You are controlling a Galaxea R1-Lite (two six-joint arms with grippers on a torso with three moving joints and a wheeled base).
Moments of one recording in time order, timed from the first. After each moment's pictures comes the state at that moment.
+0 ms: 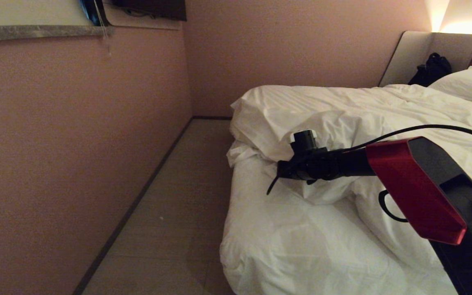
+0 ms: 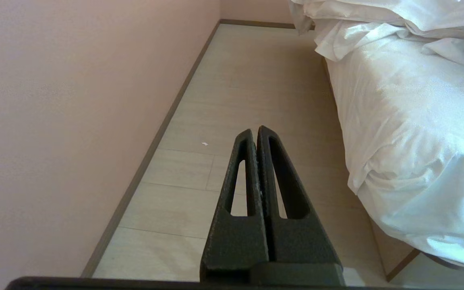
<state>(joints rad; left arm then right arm) 0.00 0.00 0.00 -0.01 0.03 -0.04 0.36 2.48 -1.93 0.06 -0.18 0.34</state>
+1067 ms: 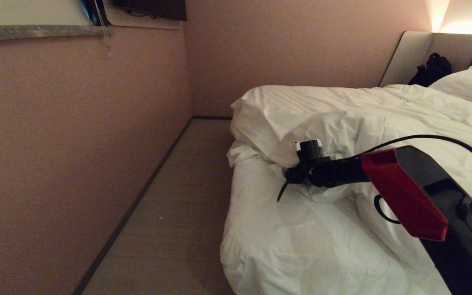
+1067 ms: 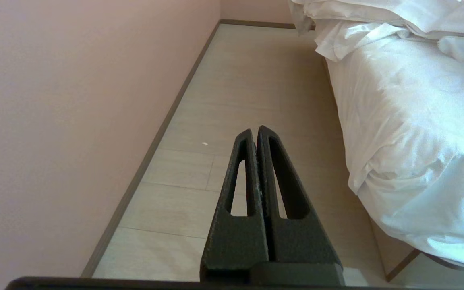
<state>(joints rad) 0.00 0.00 0.00 -0.01 0.03 -0.04 0.29 2.57 -1.93 -0.02 -0.33 0.18</state>
